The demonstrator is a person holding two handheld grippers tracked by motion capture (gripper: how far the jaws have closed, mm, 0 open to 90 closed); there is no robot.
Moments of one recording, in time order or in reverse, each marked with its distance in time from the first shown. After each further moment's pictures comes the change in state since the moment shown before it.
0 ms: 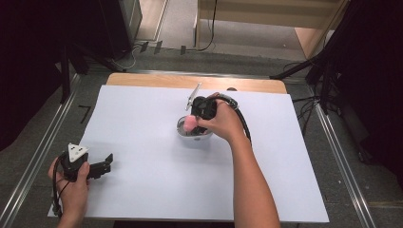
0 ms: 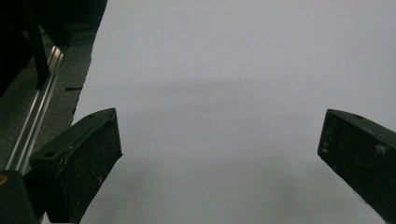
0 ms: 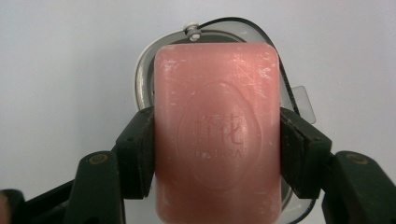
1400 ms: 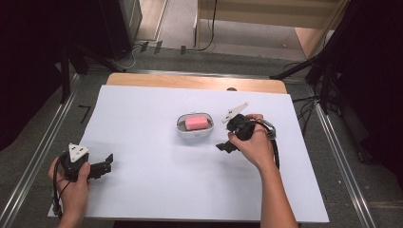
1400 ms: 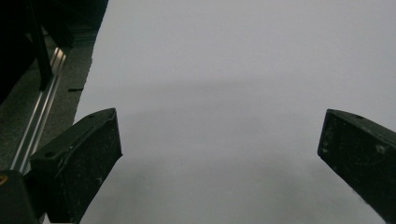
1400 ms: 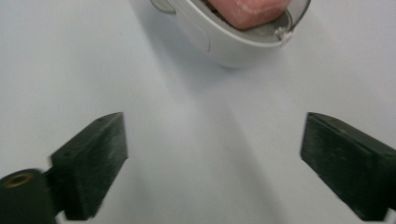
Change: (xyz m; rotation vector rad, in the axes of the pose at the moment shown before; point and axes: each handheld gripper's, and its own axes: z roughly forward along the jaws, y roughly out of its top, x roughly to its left) left arm -0.002 0.000 0.000 -0.002 0.010 0.010; right arm 0.047 -0.114 -0.028 -0.182 -0.138 0.322
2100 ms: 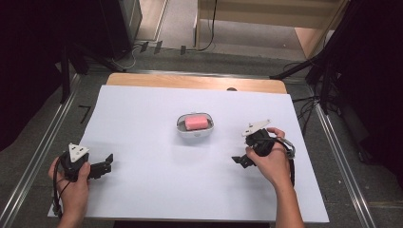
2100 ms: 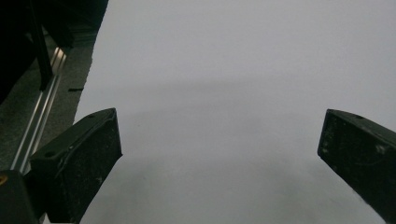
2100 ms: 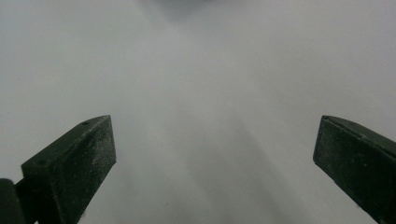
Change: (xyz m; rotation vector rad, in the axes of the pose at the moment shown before) left arm 0.000 0.000 0.000 0.002 0.001 0.001; right arm 0.008 -0.064 -0.019 -0.037 -0.090 0.092
